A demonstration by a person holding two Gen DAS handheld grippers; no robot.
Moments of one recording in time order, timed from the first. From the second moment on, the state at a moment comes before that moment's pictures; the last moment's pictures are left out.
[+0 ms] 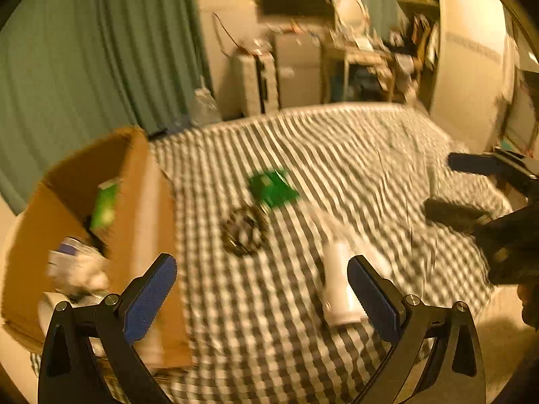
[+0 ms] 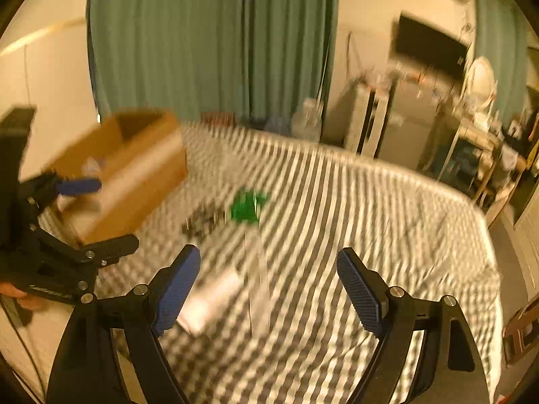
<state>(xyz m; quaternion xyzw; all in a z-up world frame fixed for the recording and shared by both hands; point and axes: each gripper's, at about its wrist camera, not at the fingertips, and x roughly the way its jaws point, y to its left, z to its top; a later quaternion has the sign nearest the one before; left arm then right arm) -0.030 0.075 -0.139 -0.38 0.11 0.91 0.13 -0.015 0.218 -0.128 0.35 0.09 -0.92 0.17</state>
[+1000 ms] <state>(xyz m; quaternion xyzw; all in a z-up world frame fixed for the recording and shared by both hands) -0.075 0.123 -0.242 -0.56 0.09 0.80 0.20 -0.074 0.217 -0.246 0.52 0.14 -0.82 0.17</state>
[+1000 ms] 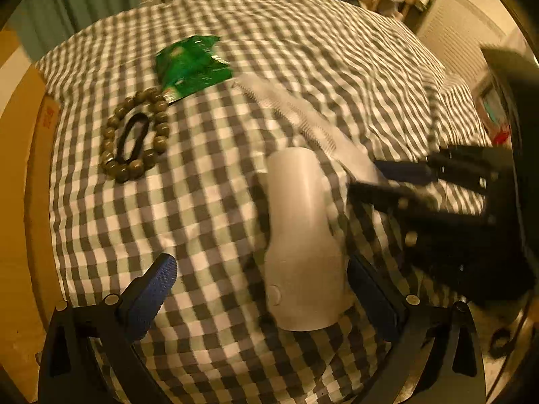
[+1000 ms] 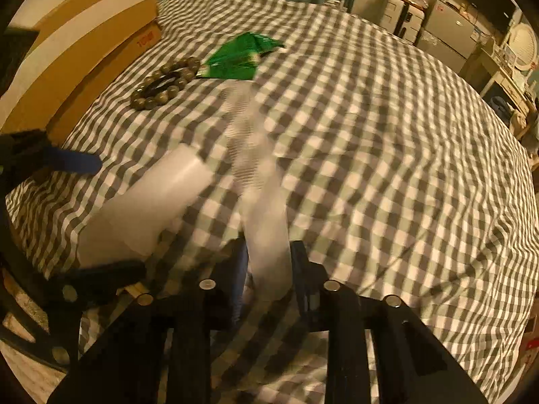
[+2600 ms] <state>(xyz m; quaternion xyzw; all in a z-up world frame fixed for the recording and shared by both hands) -0.001 0.032 -0.044 -0.33 0.05 0.93 0.14 -0.011 0.184 -0.100 0.35 0.08 -0.92 0.14</state>
